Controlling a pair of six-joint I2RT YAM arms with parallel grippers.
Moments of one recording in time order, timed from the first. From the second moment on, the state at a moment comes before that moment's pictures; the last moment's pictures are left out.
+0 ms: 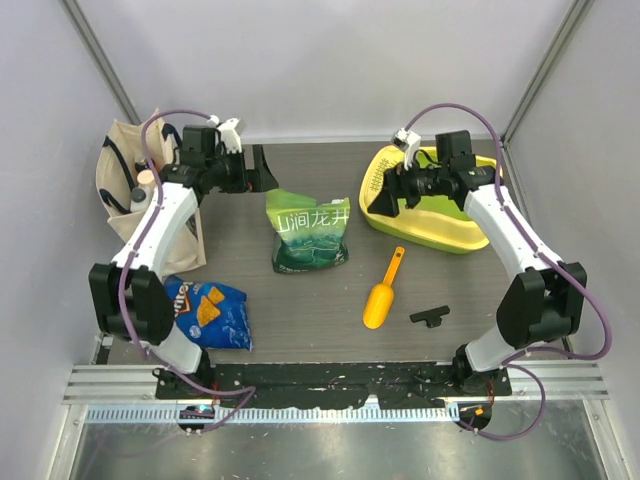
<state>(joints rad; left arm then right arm) -0.17 1.57 1.46 -0.56 0.42 -0.16 0.17 1.53 1.37 -0.64 -0.79 -0.25</state>
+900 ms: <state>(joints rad) -0.14 1.78 1.51 -0.47 0.84 -0.36 0.20 1.66 1.47 -0.51 -0.73 0.00</state>
